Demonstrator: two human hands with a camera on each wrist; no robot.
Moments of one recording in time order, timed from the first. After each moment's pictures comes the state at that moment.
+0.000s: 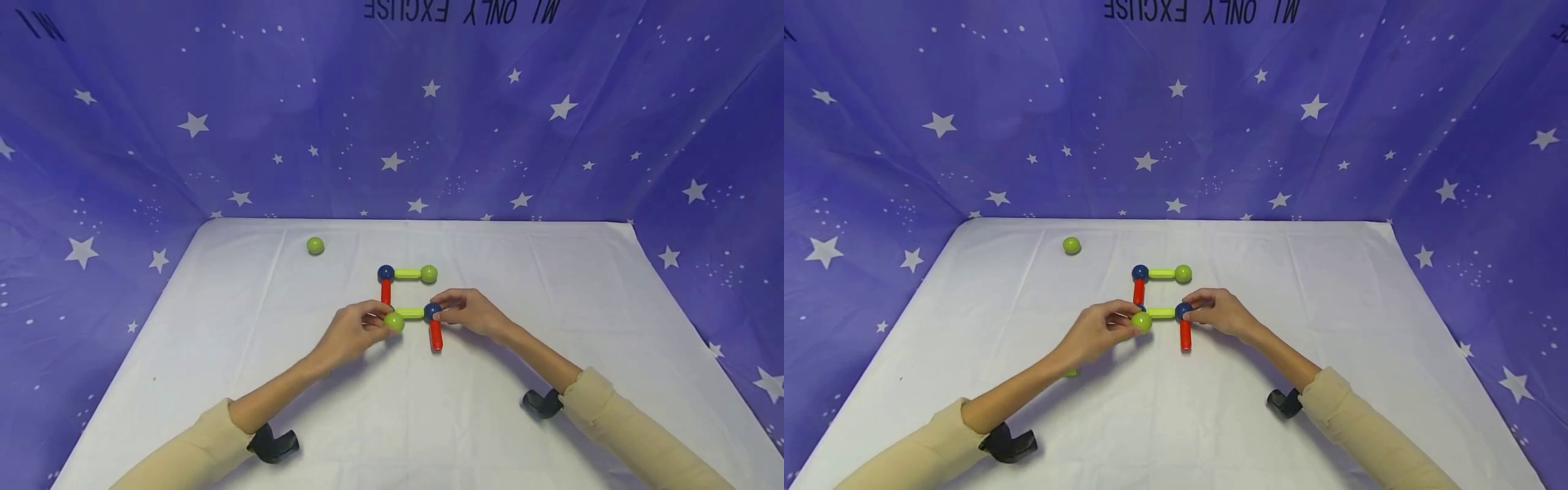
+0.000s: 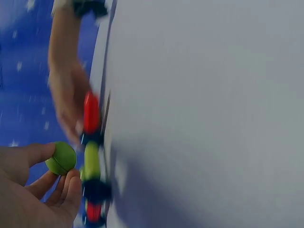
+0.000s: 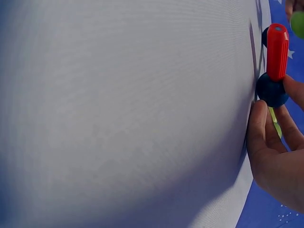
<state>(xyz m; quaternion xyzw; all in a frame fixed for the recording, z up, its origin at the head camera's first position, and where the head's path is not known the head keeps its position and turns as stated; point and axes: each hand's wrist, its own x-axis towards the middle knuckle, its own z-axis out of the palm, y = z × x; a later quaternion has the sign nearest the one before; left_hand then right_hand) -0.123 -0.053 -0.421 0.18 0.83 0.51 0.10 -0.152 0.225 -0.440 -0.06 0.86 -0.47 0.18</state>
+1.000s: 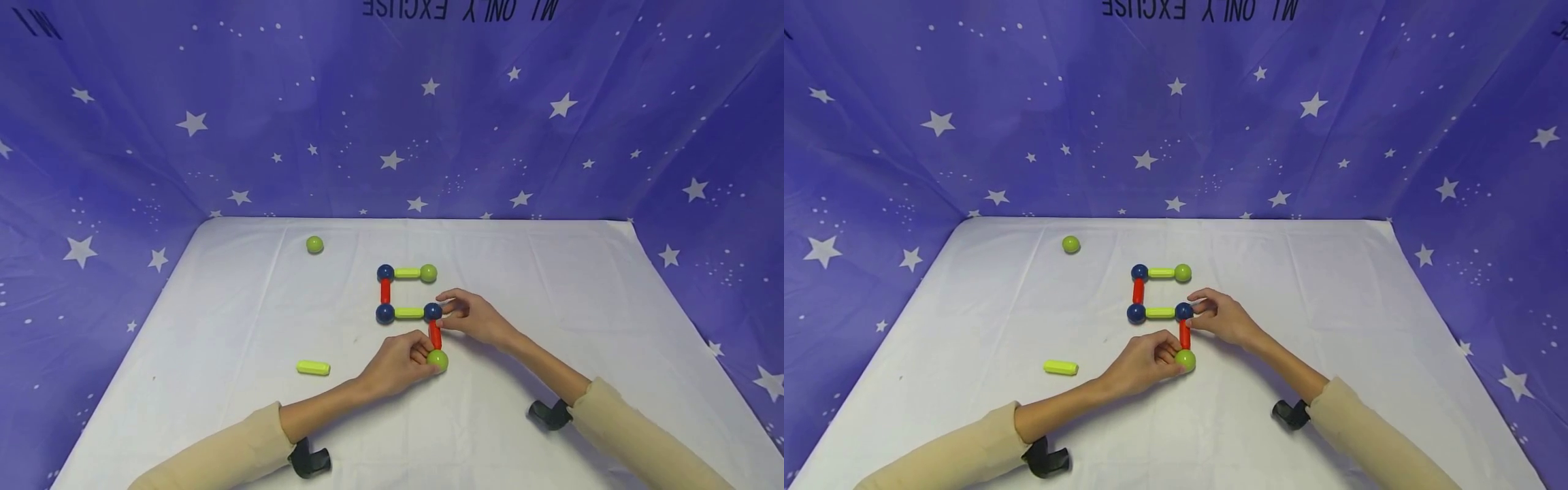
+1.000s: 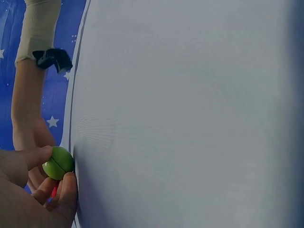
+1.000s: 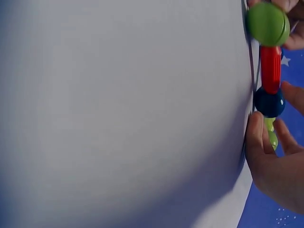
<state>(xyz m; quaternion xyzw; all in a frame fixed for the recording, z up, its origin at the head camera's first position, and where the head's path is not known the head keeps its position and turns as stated) -0.089 0.009 -0.453 0.25 0.80 0.52 0.14 -0.136 0.228 -0.441 -0.08 0.86 -0.49 0.16</state>
